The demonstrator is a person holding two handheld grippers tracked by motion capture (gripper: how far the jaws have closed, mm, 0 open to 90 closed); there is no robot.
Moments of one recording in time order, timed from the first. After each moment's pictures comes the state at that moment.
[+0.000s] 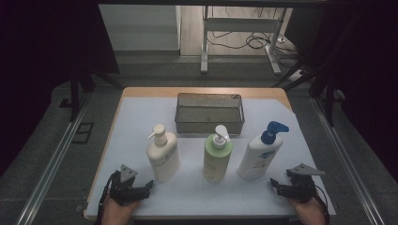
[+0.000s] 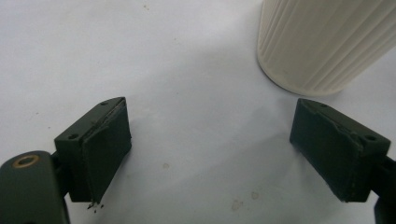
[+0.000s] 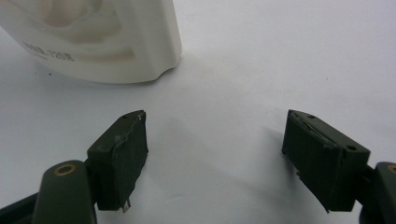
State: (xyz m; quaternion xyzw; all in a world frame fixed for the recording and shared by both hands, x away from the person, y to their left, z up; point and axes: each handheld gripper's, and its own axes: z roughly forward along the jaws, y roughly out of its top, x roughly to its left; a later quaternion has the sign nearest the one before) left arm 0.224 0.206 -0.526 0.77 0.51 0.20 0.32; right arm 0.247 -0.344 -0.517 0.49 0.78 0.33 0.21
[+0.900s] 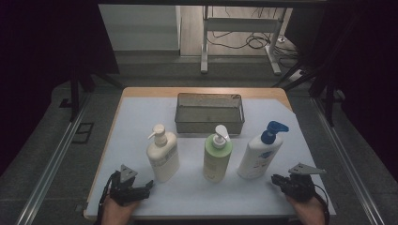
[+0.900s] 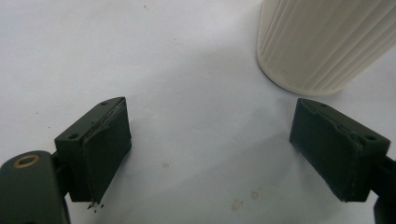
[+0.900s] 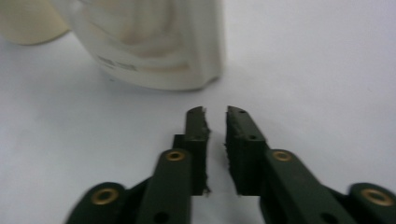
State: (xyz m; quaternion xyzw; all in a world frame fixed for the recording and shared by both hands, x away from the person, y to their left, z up) left arm 0.223 0.206 -0.526 0.77 0.51 0.20 0.32; right arm 0.242 -0.334 -0.501 0.46 0.80 0.36 0.15
